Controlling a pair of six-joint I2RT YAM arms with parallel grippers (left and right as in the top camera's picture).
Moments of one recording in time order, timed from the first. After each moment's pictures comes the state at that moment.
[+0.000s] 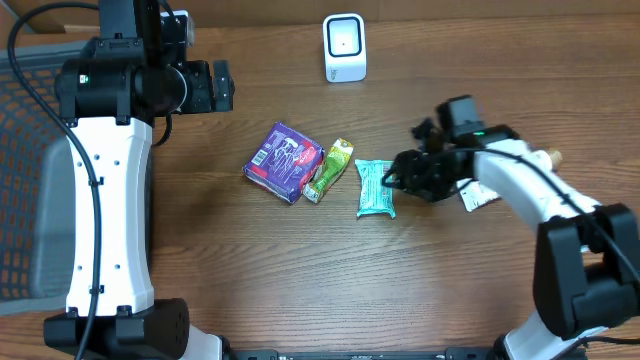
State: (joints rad) left arm 0.01 1.69 1.98 -1.28 0.06 -0.07; right arm 0.27 1.80 1.16 -0.69 -0.56 0.36
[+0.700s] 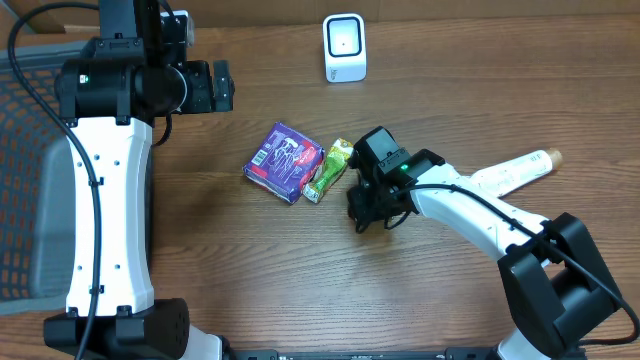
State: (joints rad) left arm 0.01 1.69 1.98 -1.28 0.06 -0.07; right arm 0.60 1.80 1.16 -0.71 -0.23 0.31
